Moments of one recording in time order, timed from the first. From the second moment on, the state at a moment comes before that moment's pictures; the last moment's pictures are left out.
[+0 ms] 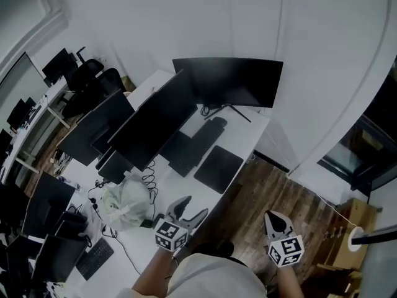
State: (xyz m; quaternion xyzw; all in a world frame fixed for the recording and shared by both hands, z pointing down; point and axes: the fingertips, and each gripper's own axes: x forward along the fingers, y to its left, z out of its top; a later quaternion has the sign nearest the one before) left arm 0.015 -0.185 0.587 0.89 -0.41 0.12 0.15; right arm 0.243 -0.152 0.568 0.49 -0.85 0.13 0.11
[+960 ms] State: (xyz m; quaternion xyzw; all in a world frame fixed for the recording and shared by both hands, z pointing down) left arm 0.034 -0.355 0.719 0.88 -0.37 0.22 0.19; right arm 0.227 -0.303 0.626 0.48 -0.84 0.18 0.17
